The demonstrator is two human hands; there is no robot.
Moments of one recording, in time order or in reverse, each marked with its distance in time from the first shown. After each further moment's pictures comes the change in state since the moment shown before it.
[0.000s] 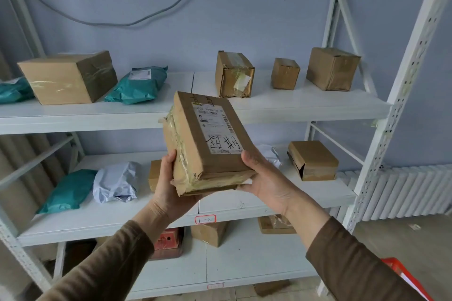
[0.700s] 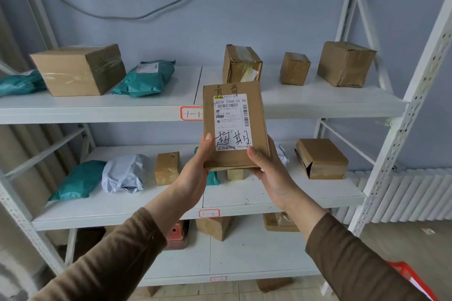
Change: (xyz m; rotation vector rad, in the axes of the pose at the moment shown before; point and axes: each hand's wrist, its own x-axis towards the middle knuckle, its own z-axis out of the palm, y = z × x) left_hand 0.008 -0.013 0.043 0.580 0.025 0.148; right_hand 0.014 0.017 -0.014 -0.047 0.220 -0.165
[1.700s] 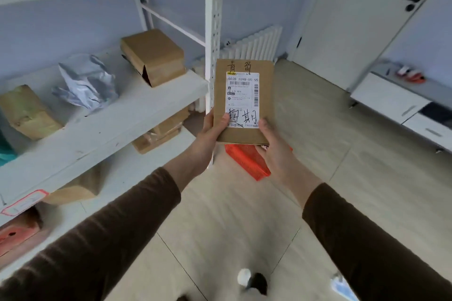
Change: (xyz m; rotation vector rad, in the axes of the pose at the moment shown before) left_hand 0.050 -0.260 0.315 -0.081 -0.629 -0.437; right_hand -0.225 0.075 -0.290 -0.006 0.961 0.292
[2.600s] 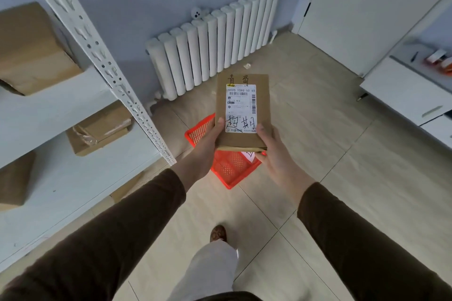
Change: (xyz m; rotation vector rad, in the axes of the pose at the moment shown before) left_hand 0.303 -0.134 0.226 -0.121 0.109 -0.274; right_hand 0.266 -0.008 -0.308 0.042 0.019 0.283
